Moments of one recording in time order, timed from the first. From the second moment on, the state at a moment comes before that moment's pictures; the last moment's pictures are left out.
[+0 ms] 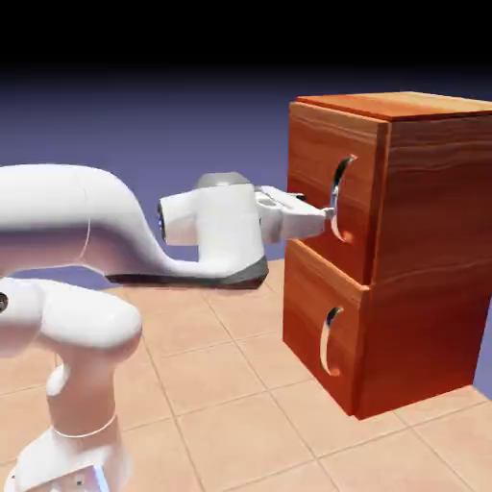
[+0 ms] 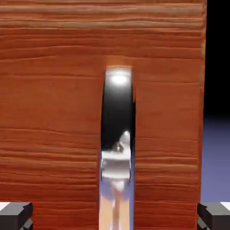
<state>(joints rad) 0.82 -1.04 -0.87 -2.69 -2.77 2.69 2.85</state>
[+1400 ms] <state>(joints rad) 0.15 -1.07 0.24 -2.95 -1.71 2.39 2.82</state>
